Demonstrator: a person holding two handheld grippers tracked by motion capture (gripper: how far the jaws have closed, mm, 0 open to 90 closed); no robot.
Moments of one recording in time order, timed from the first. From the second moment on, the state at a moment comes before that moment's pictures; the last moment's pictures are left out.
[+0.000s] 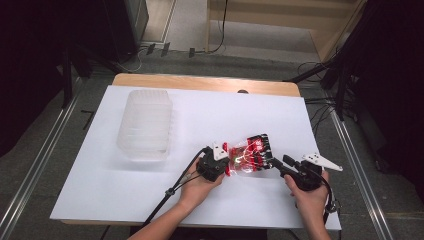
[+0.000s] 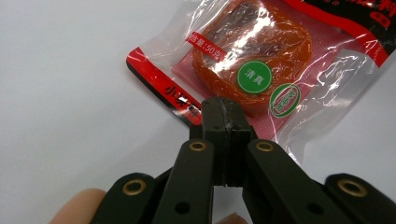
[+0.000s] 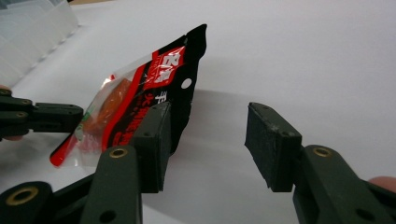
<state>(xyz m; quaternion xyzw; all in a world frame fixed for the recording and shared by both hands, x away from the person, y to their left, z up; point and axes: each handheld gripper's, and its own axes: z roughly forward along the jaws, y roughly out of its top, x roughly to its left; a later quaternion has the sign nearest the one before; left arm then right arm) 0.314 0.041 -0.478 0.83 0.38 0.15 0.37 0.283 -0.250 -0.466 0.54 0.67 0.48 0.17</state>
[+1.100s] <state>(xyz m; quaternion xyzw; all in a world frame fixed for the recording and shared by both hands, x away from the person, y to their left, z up) 0.314 0.042 -0.478 0.83 0.38 0.15 0.37 0.318 -0.225 -0.474 0.58 0.63 0.52 0.00</state>
